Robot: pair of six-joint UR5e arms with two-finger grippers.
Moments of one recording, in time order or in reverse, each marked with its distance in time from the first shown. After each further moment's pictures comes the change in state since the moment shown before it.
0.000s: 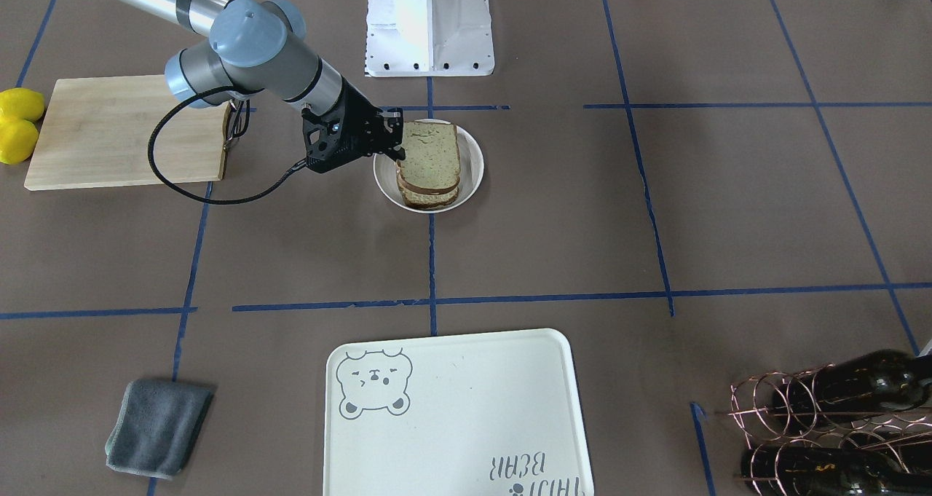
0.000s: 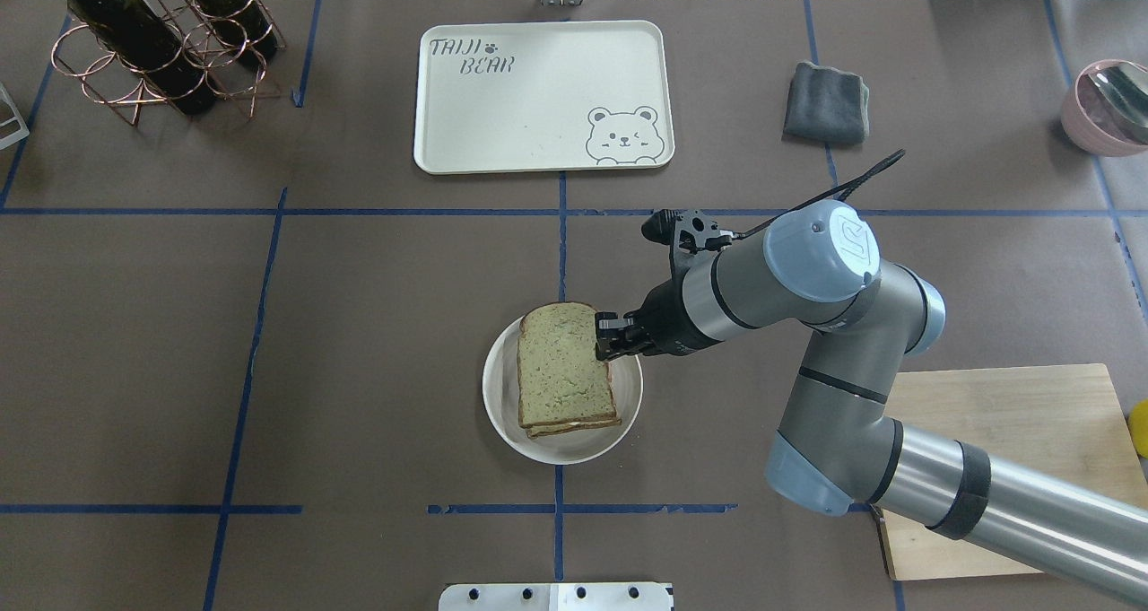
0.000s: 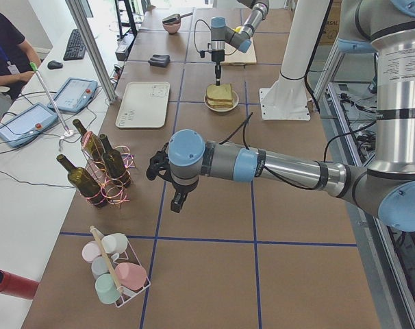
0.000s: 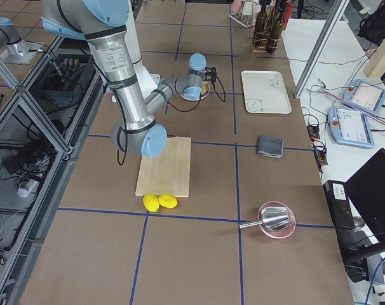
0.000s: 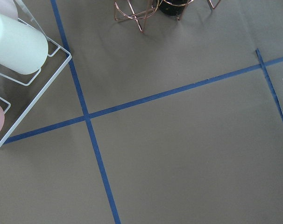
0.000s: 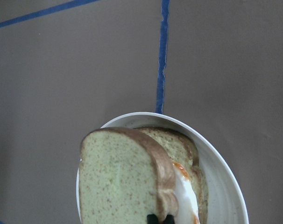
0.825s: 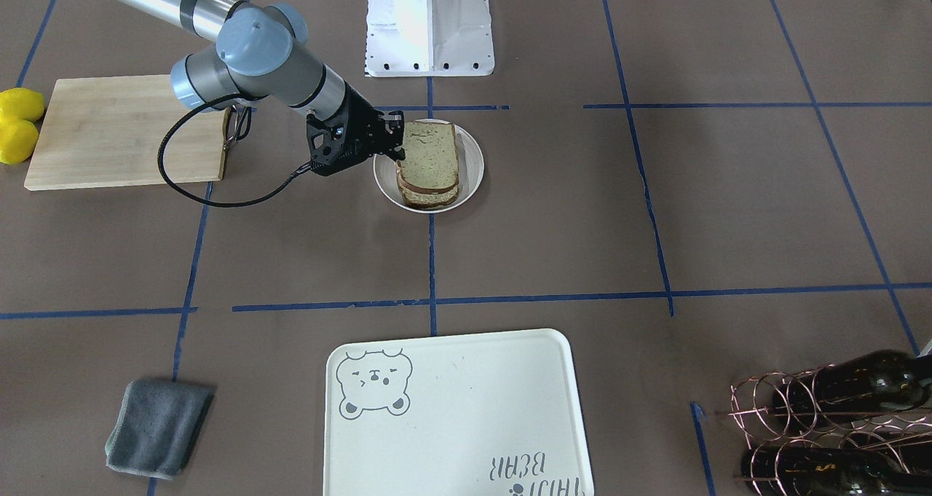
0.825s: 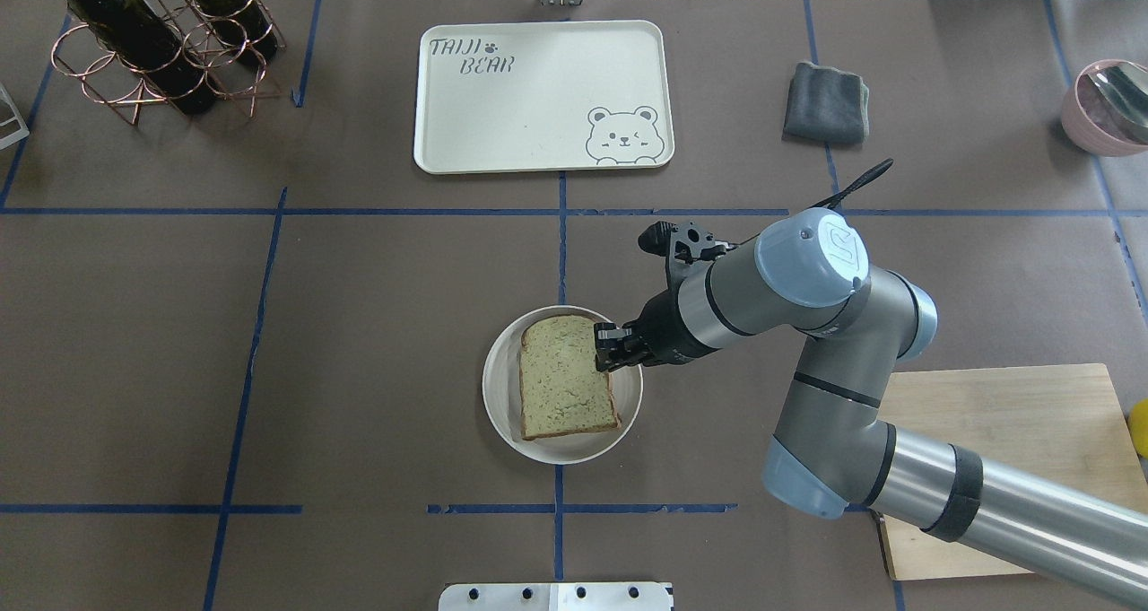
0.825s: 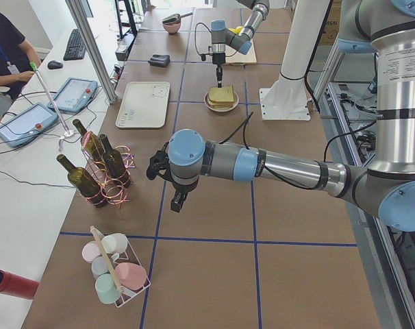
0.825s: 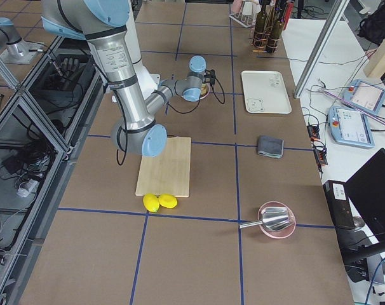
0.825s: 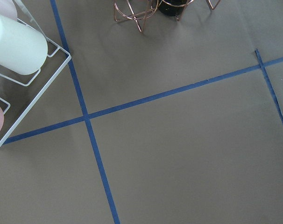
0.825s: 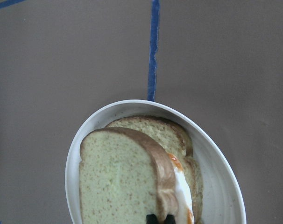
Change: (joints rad) left arm 0.000 0.000 -0.002 0.000 -0.001 -0.001; right arm -0.009 0.003 -0.019 0.004 0.017 0.006
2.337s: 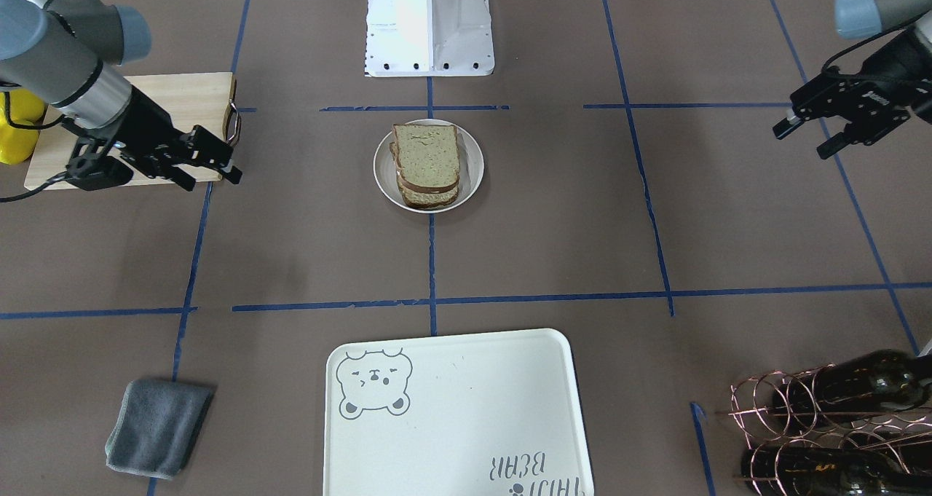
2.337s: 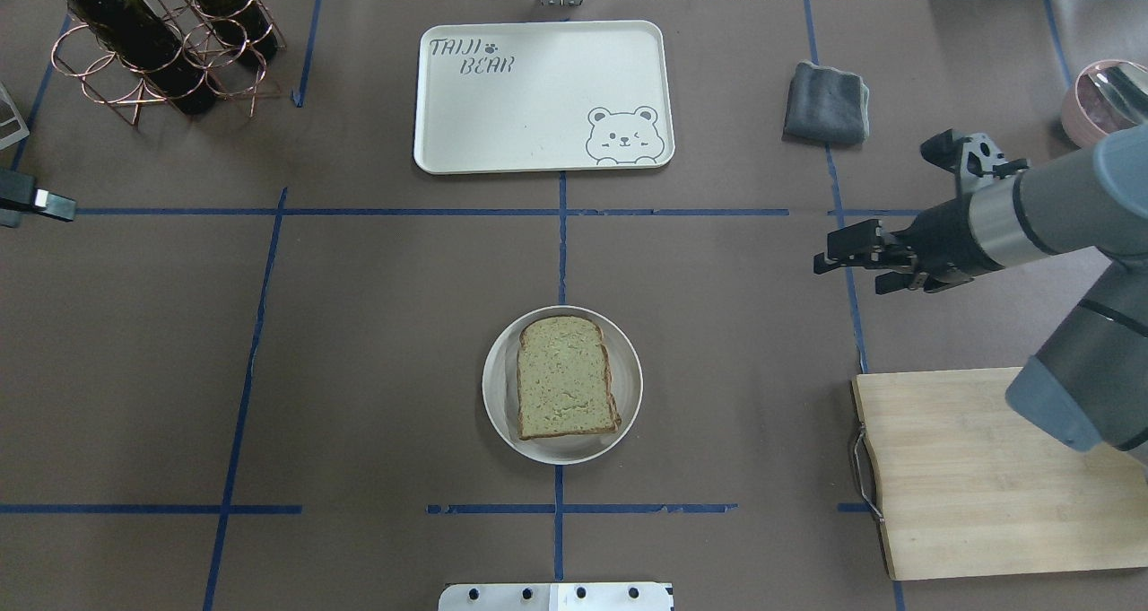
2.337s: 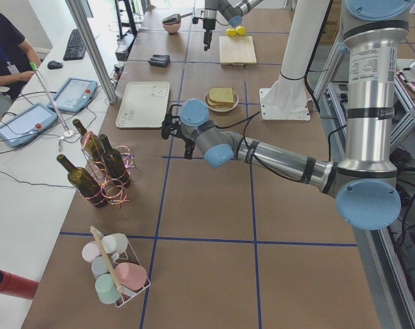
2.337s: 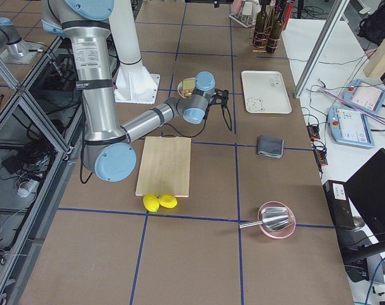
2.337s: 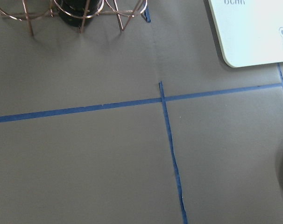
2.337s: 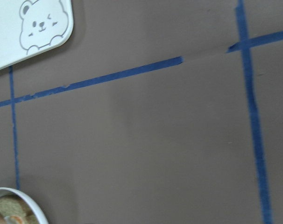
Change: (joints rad) left arm 0.458 -0.077 -0.026 -0.707 0.017 -1.139; right arm 0.360 -0.419 0.193 0.008 0.128 -0.103
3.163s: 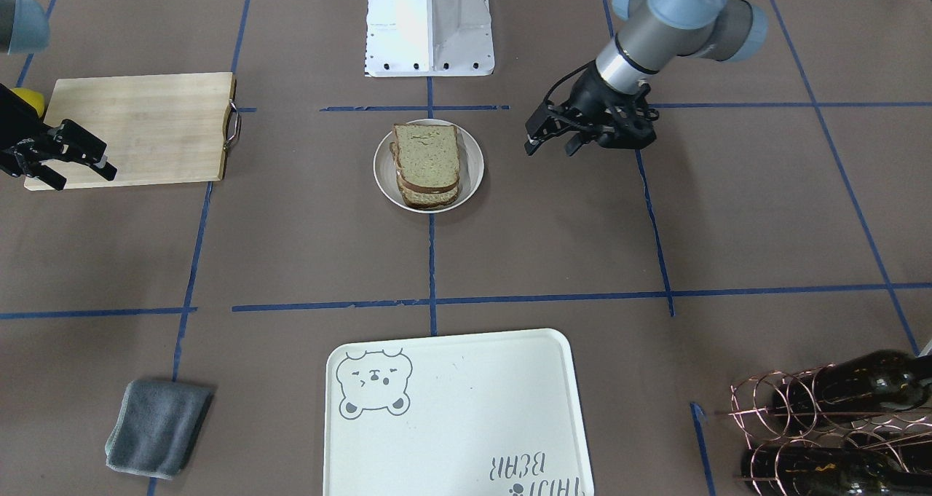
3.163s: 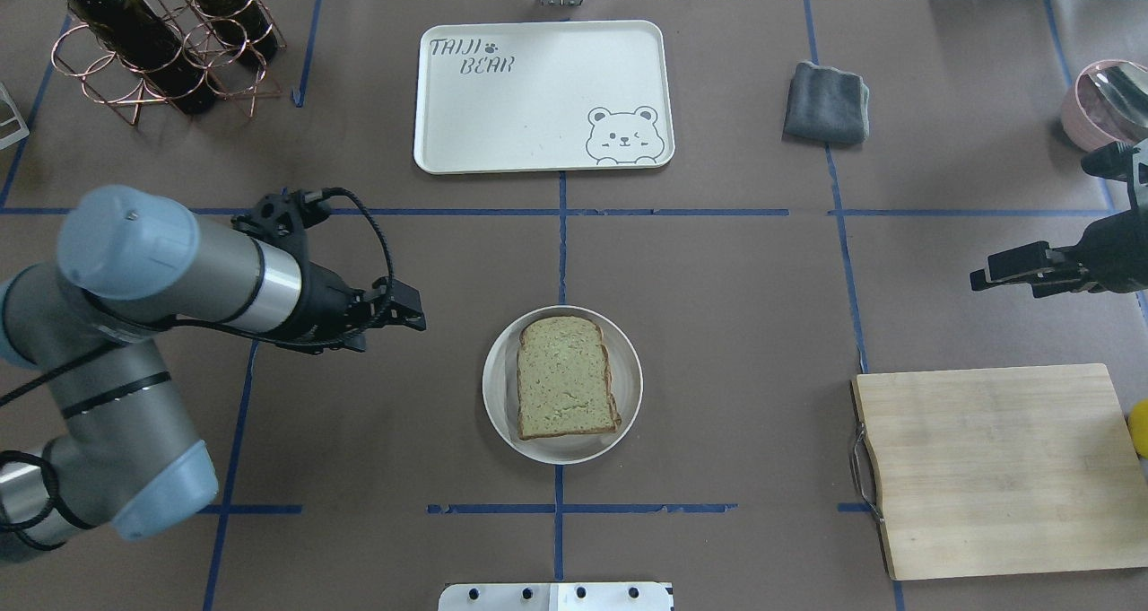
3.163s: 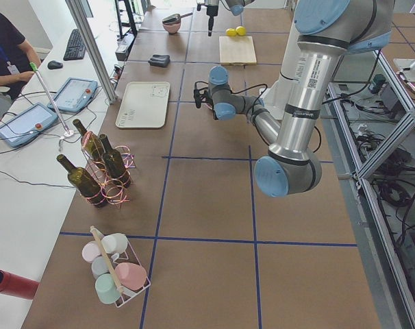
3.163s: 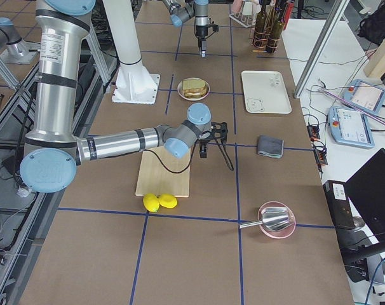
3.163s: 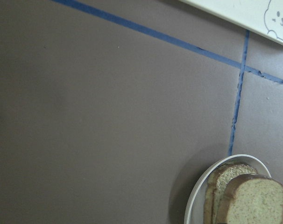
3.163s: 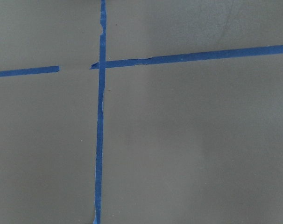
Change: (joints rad) left arm 0.610 -0.342 0.002 0.227 0.531 -0.605; right arm 0.164 -0.192 -0.007 -0.010 0.081 -0.337
